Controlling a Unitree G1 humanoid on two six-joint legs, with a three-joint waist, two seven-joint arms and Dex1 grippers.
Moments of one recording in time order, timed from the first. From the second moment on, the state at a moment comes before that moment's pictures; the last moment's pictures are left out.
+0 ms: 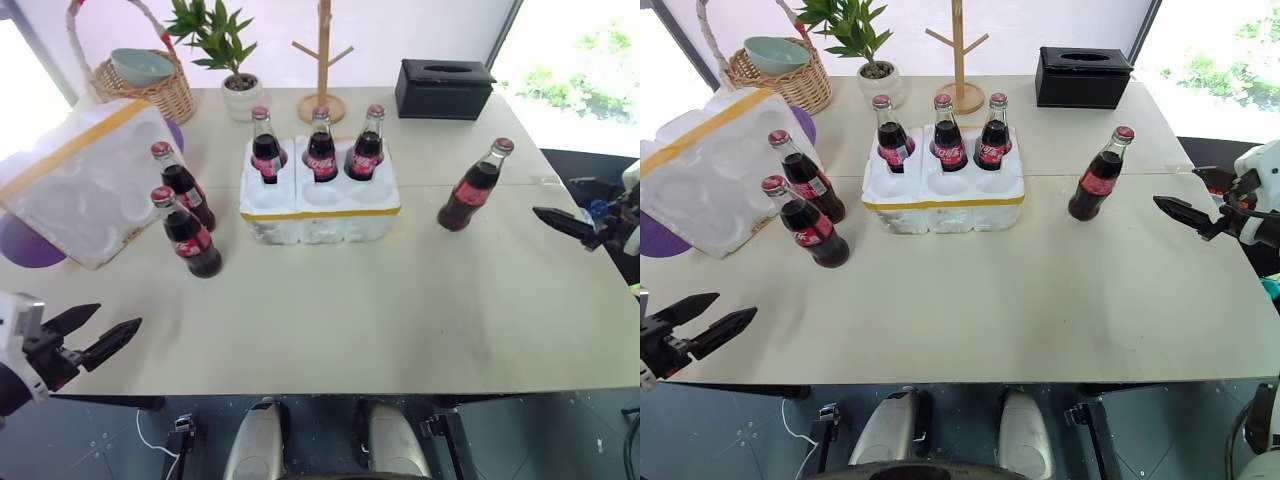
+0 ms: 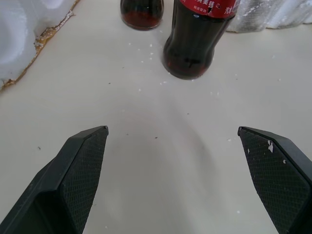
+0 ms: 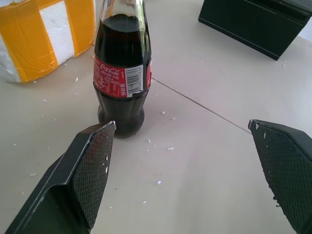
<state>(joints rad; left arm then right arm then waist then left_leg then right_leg) 0.48 0.73 0.78 -0.44 -0.76 0.68 -0.78 -0.51 -1.02 -0.32 0.60 0.33 0.14 1.10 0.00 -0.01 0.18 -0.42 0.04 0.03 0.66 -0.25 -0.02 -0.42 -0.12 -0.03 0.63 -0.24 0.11</state>
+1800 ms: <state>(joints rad) -0.14 0.60 0.27 -0.19 -0.53 0.51 -0.61 -0.56 -1.18 -0.40 -0.27 0.97 0.92 1.24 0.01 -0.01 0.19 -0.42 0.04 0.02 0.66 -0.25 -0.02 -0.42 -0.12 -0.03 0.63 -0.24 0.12</state>
